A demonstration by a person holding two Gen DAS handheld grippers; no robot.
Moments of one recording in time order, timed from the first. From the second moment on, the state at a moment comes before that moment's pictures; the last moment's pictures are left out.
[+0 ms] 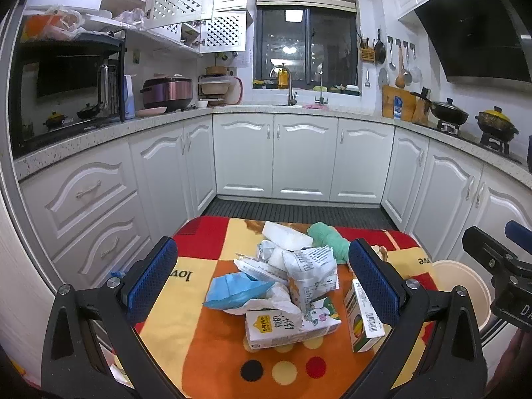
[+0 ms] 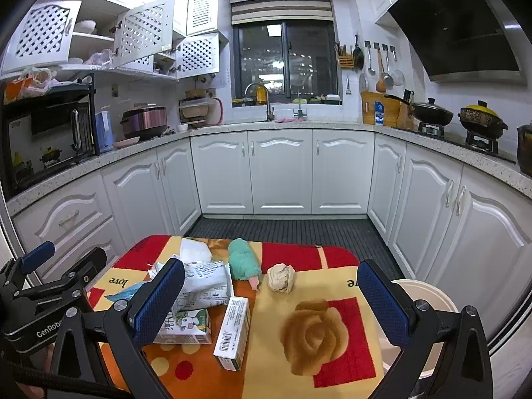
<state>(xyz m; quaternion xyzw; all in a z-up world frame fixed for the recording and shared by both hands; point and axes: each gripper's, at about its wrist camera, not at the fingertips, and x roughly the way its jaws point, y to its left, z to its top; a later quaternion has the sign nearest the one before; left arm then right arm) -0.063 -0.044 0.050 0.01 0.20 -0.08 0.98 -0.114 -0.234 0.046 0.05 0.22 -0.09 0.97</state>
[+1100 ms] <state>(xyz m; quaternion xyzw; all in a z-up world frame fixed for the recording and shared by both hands) -0.064 -0.051 0.043 0.00 0.20 -0.08 0.98 -0.113 -0.242 0.048 0.05 0.22 -0.09 0.97</state>
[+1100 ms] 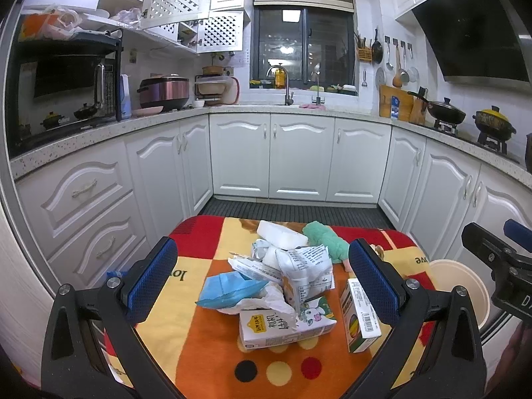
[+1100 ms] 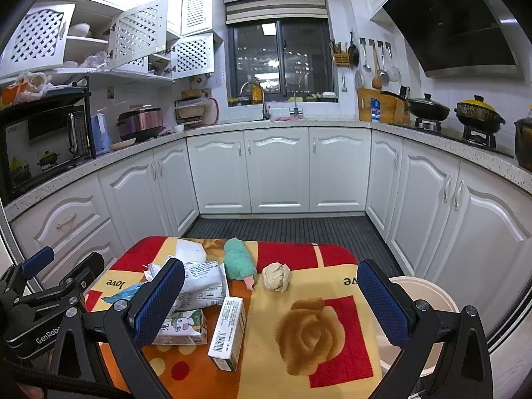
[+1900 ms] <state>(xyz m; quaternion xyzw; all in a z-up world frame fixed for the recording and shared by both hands) -0.059 -0.050 0.039 0.01 0.21 -0.07 0.98 -0.108 -0.246 0.041 0.05 0.24 -0.09 0.97</state>
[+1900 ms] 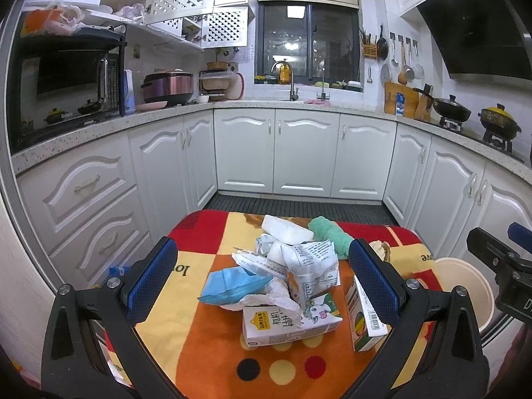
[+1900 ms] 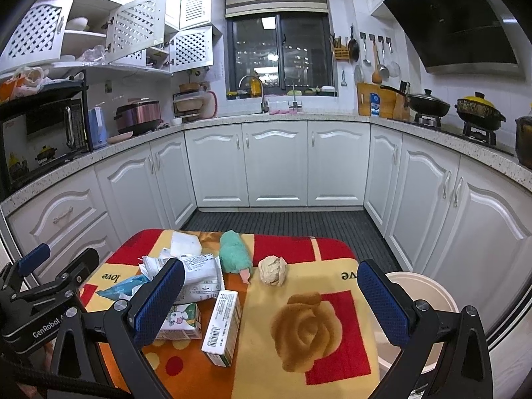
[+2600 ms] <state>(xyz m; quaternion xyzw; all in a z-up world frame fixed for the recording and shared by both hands) -0.059 -0.049 0.031 0.00 0.22 -0.07 0.97 -0.105 -0.242 0.035 0.05 0.25 -0.09 0.96</state>
